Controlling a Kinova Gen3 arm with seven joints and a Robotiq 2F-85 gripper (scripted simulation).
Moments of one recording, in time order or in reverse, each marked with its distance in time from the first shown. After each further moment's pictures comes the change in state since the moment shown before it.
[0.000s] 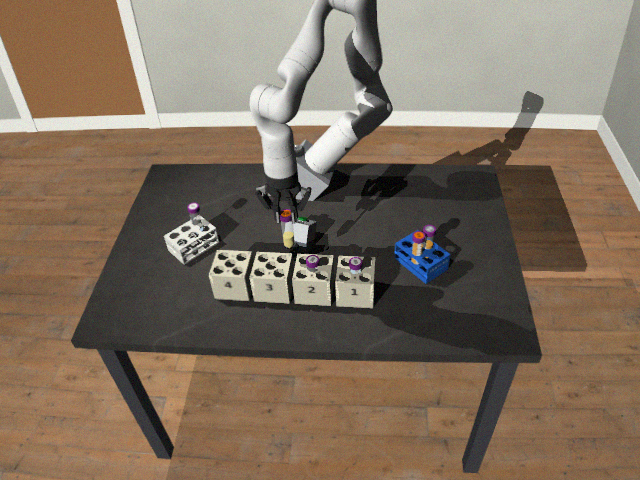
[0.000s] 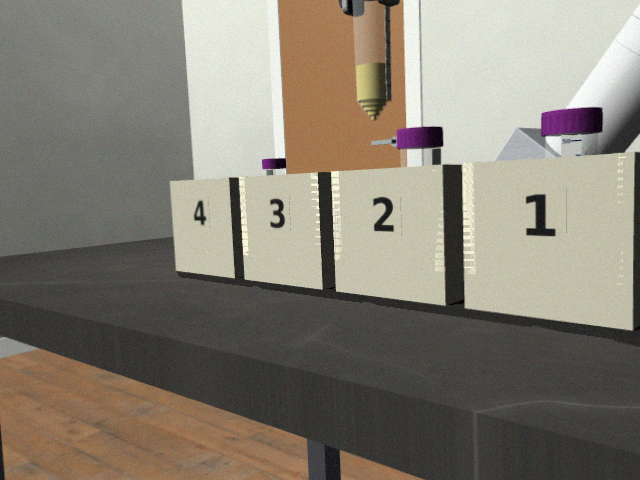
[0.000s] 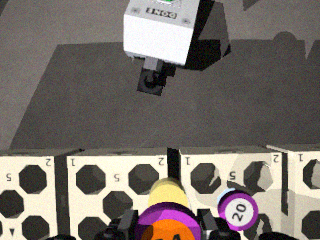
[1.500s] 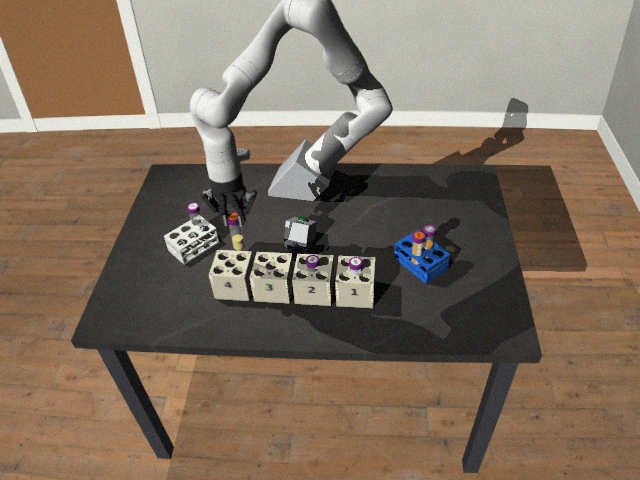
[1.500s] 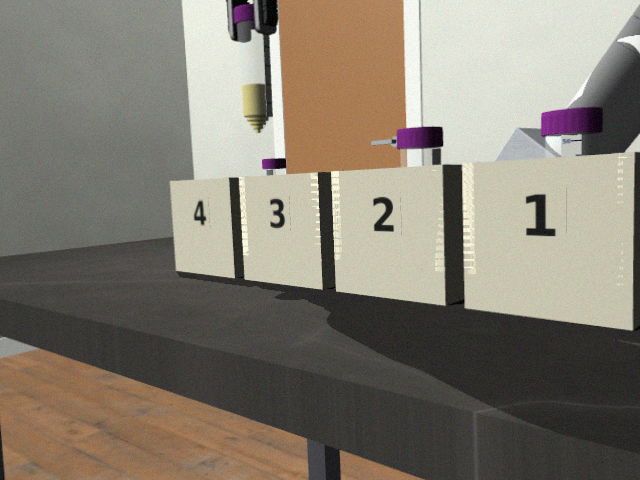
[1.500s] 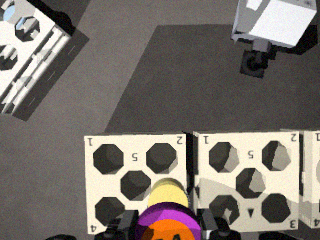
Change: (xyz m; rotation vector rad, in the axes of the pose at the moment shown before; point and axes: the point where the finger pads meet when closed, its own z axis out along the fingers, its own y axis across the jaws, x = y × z) arm -0.020 -0.128 0.000 0.000 0.000 0.000
